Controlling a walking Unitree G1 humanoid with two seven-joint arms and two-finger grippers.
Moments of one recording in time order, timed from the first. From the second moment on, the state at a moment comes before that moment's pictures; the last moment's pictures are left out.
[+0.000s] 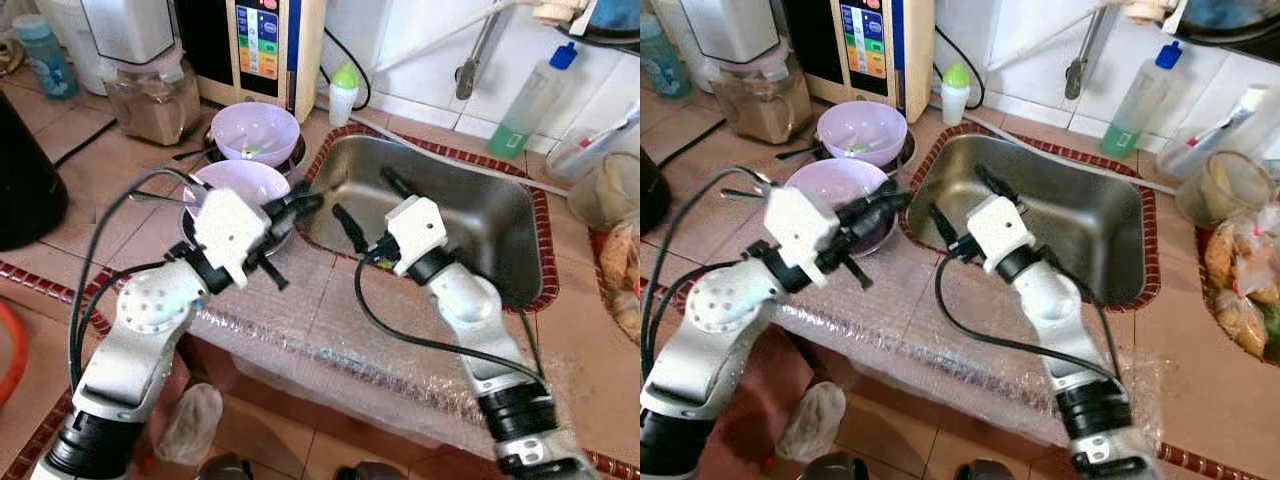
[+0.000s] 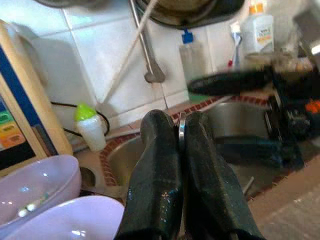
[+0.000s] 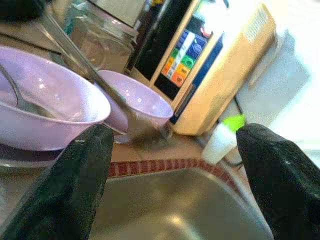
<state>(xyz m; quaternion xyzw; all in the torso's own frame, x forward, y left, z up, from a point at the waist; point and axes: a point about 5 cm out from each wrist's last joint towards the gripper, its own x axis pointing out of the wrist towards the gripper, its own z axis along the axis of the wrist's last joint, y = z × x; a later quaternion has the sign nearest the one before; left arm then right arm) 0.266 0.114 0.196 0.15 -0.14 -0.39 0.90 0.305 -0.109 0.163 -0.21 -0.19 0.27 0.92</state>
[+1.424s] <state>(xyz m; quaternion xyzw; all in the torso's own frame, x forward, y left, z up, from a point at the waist) 0.262 0.098 0.184 0.16 -0.11 -0.43 0.88 0.306 -0.098 0.136 -0.26 -0.18 0.32 0.89</state>
